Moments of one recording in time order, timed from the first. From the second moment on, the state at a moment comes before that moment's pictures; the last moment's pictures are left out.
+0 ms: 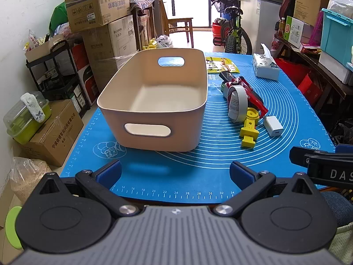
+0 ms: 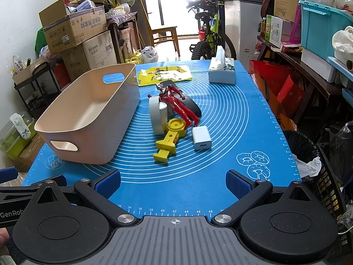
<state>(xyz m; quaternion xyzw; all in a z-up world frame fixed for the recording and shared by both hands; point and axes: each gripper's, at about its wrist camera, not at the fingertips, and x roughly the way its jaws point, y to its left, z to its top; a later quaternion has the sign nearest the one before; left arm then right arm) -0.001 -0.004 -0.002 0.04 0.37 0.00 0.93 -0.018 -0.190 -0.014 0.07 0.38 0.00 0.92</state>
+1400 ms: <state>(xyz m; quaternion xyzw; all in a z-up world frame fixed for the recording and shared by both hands) 0.000 -0.001 -0.002 0.04 0.37 0.01 0.93 -0.018 -0.188 -0.009 0.07 0.37 0.00 0.92</state>
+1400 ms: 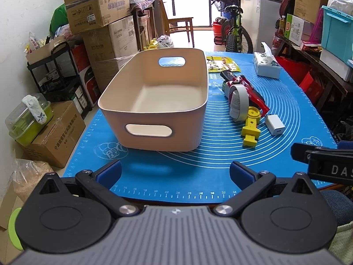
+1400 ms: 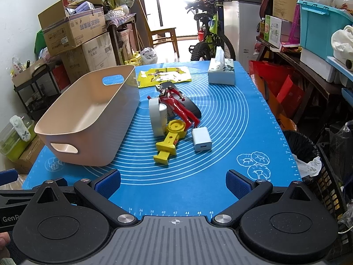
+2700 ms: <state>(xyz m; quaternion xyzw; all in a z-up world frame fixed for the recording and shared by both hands) 0.204 0.122 0.013 0.04 0.47 0.07 0.88 0.132 -0.198 -0.044 0.06 0.43 -0.05 0.90</state>
